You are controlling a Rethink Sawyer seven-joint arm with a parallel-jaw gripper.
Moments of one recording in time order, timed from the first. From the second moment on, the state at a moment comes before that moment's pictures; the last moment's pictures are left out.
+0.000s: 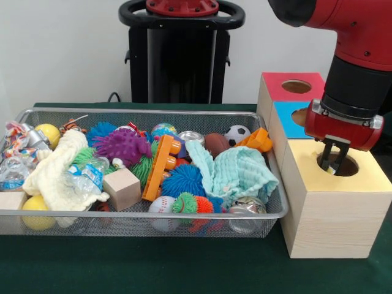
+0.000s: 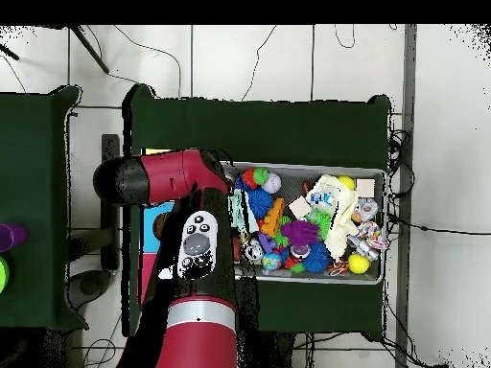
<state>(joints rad) 0.13 -0.44 -0.10 1.25 -0.07 0.68 2.27</state>
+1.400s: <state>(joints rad) 0.10 -0.43 -0.06 1.17 -0.07 0.89 2.27</state>
